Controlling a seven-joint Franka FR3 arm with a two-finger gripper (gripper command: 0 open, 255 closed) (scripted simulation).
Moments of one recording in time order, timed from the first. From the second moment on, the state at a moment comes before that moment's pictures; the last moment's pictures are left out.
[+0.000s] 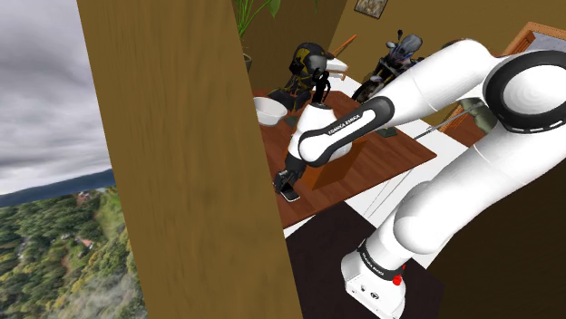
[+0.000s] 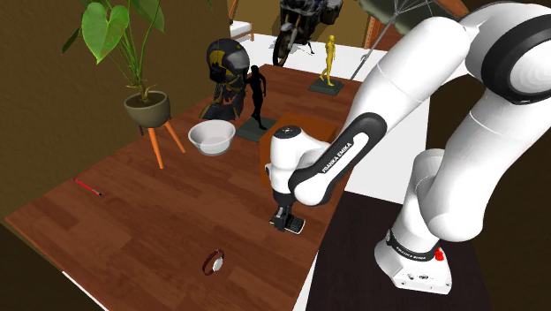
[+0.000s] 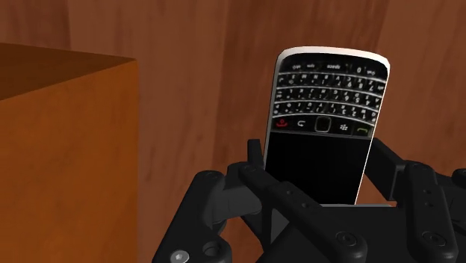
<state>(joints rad) 0.04 -0.13 0.05 -2.77 0.13 2.62 -0.01</state>
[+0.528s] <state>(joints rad) 0.04 -0.25 0.05 -2.76 0.12 2.49 0.01</state>
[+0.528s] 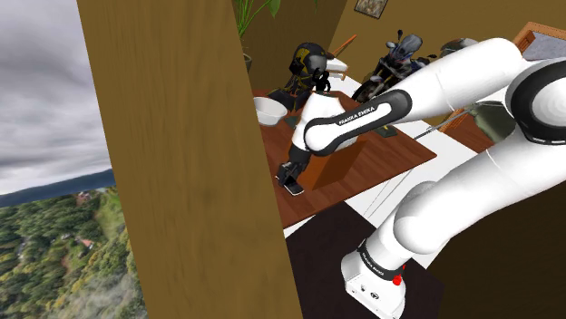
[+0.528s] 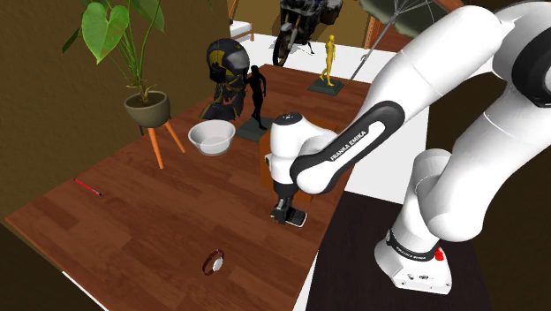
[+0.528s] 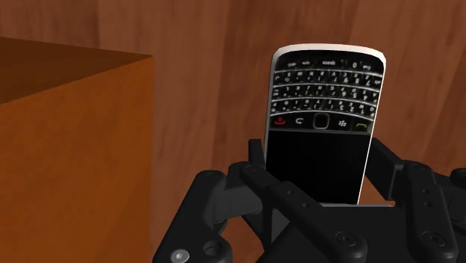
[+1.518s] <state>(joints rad) 0.03 -0.42 0.05 -2.67 0.10 2.23 0.03</state>
